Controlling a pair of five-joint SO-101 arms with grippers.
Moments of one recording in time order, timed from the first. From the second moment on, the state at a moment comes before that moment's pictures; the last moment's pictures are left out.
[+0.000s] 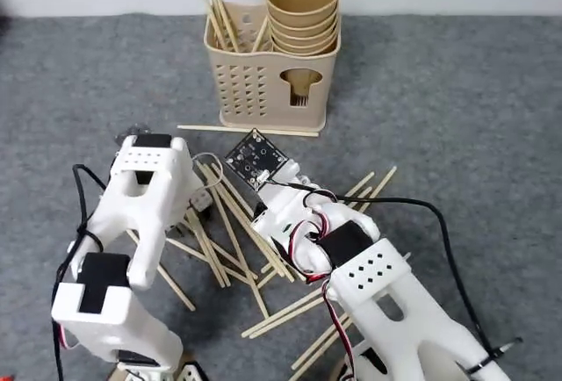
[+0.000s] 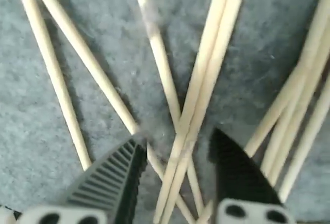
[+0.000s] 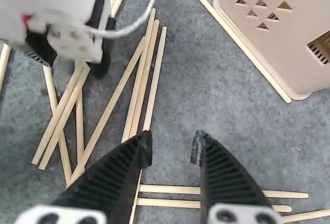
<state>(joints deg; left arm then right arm) -1.3 9.3 23.1 79.0 52.4 -37.2 -38.3 50.6 45.3 13.6</state>
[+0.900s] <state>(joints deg) -1.5 9.4 27.4 73.4 49.5 -37.2 -38.3 50.6 45.3 13.6</state>
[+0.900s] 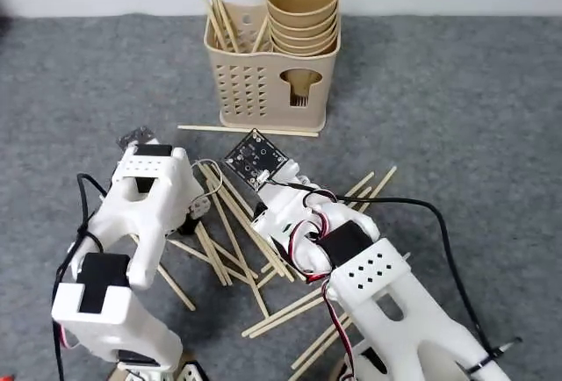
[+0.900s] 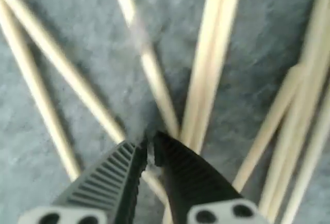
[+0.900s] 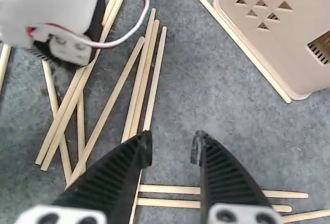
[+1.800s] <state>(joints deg) -1.4 9.4 22.3 76.3 48.0 -37.2 -39.3 54.4 45.3 13.6</state>
